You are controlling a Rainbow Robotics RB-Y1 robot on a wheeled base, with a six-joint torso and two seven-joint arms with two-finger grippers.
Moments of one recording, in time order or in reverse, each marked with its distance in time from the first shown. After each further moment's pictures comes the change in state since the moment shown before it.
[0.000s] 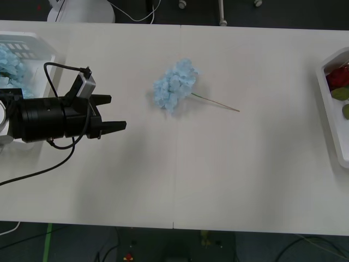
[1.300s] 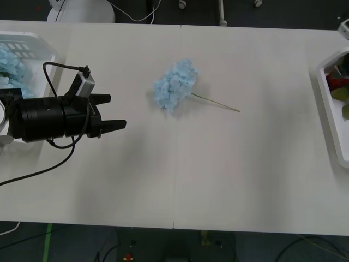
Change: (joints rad) right arm 0.122 -0.073 -0.065 -0.466 -0.505 0.118 0.248; left arm 0.000 0.000 0.000 0.004 0.011 -0.011 0.000
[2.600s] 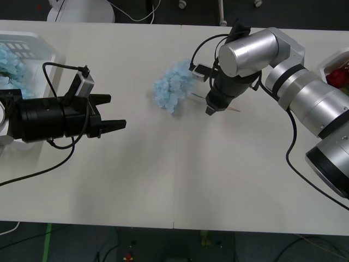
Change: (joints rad) right arm -0.272 0.573 0.330 0.261 -0.014 0.104 0.095; left arm 0.001 0.001 0.000 0.005 0.013 0.000 0.000
